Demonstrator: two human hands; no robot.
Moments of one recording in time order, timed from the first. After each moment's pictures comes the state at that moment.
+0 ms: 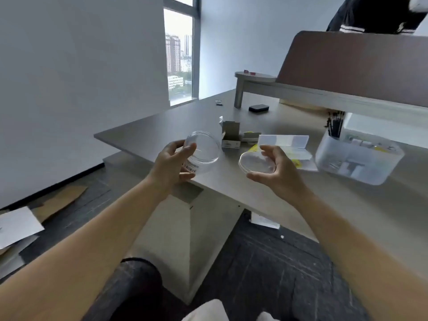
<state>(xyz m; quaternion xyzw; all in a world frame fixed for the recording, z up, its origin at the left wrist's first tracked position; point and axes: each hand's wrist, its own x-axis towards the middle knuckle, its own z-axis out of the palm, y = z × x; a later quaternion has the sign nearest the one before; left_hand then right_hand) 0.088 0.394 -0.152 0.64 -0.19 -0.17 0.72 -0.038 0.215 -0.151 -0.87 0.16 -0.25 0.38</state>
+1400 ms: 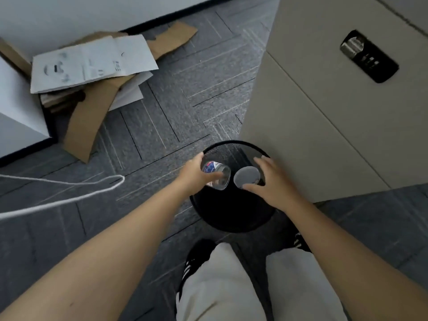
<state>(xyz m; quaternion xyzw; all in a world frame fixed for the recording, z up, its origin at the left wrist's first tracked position) 0.175 0.632 -0.499 0.86 0.08 -0.31 0.40 0.138 0.445 -0.497 -0.92 0.05 0.21 0.32</state>
